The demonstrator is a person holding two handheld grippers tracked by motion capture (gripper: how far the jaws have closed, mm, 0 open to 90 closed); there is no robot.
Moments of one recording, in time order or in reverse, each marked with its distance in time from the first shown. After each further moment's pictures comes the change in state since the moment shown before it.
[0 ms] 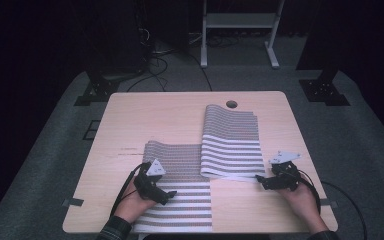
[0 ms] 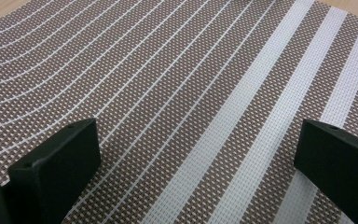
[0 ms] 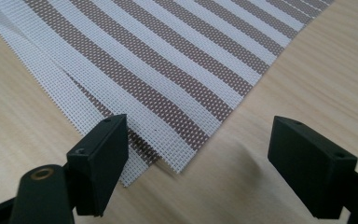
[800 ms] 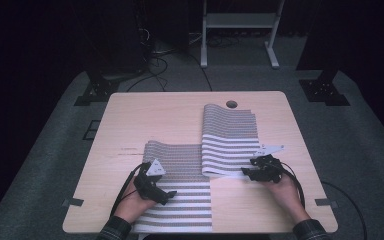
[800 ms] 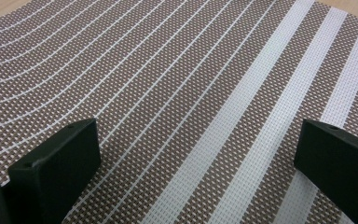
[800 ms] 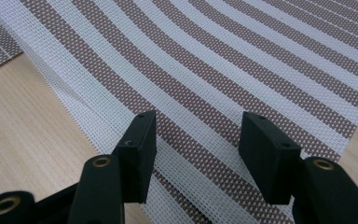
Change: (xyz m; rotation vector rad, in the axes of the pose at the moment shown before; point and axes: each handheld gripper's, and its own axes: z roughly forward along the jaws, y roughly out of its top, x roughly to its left) left arm 0.000 0.000 0.000 -0.005 0.000 -0.003; right arm 0.018 0.033 0.027 -0.018 0.119 0.014
